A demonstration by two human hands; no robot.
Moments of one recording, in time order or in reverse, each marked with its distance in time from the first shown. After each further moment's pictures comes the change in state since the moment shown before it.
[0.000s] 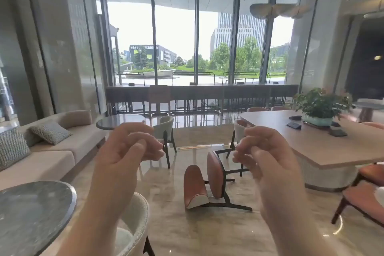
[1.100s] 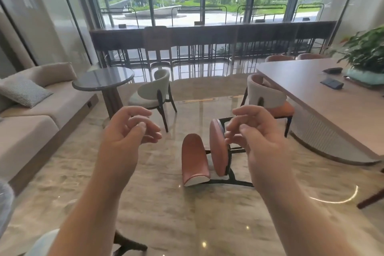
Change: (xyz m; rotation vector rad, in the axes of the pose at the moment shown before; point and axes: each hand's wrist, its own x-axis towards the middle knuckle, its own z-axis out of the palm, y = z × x) left_hand 0.254 -0.456 0.160 0.082 -0.002 -0.298; right_hand 0.367 0.388 -0.109 -0.086 -0.032 0.301
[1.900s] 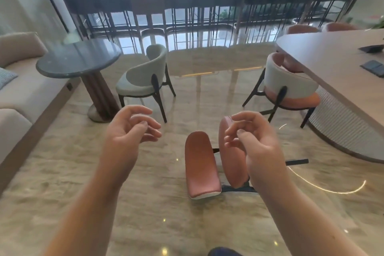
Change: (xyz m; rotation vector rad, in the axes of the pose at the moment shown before) left_hand 0.329 -0.262 -0.031 -0.015 -0.036 -0.286; right_hand 0.323 0.245 0.095 -0.075 0.033 0.192
